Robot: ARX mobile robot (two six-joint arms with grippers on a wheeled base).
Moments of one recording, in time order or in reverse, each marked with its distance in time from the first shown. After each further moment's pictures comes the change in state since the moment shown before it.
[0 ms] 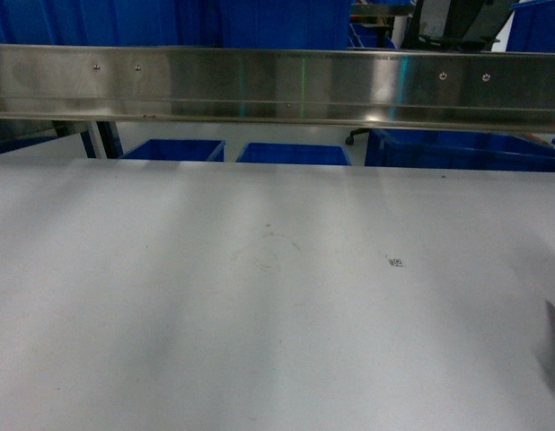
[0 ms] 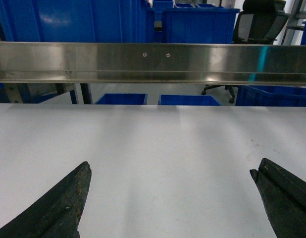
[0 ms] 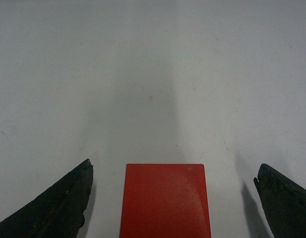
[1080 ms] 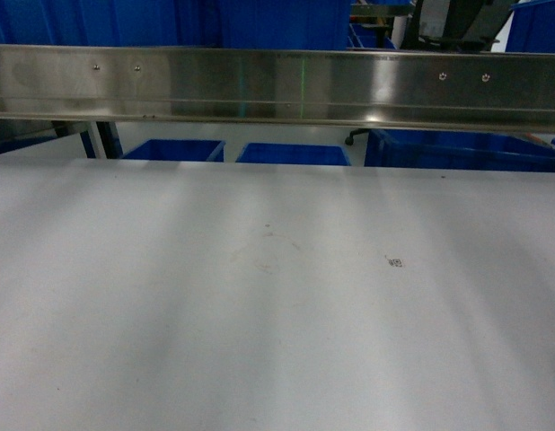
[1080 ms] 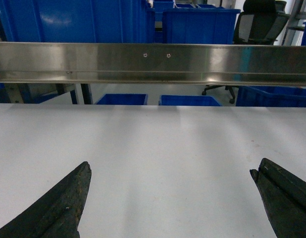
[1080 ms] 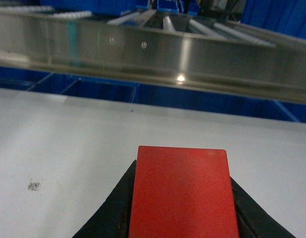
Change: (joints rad) left arm 0.000 0.000 0.000 0.000 0.000 0.000; right arm 0.045 -0.746 -0.134 -0.276 0.046 -0.089
